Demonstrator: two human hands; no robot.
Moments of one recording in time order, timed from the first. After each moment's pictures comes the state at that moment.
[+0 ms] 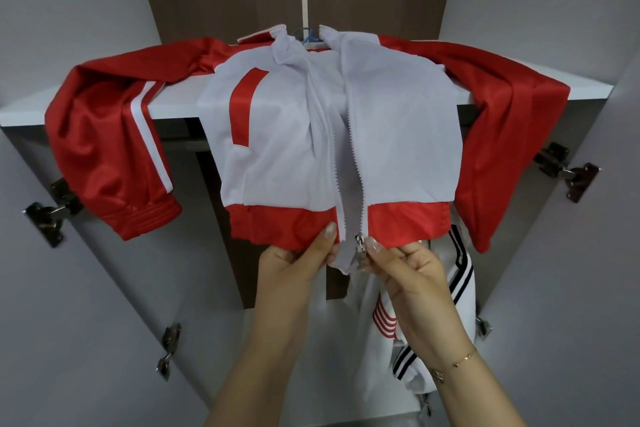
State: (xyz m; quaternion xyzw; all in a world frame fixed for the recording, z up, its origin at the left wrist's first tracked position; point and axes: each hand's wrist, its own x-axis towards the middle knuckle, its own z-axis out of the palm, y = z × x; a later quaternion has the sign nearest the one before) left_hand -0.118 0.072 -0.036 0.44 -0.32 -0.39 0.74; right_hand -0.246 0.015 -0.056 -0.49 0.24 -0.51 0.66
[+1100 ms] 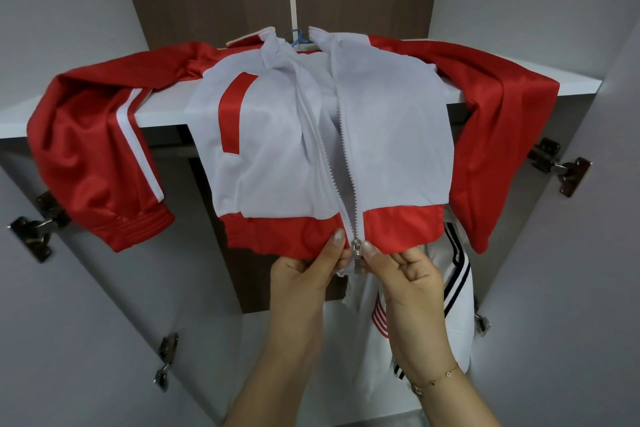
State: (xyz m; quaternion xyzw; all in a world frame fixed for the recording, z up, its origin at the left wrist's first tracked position) left_hand -0.129 0.063 -0.046 0.43 -0.32 -0.40 0.75; right_hand -0.233 0.028 -0.058 -0.45 0.24 -0.60 0.61
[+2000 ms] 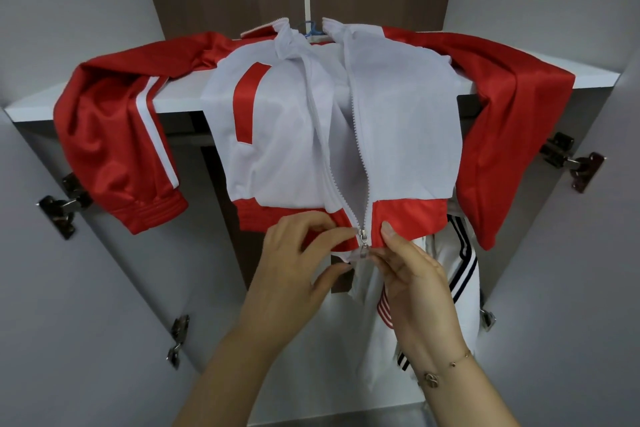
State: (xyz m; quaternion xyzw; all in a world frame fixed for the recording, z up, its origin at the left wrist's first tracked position) left_hand -0.087 0.077 -0.058 0.54 -0.71 0.20 0.41; right_hand -0.240 0.040 -0.041 -0.32 0.29 -0.53 0.73
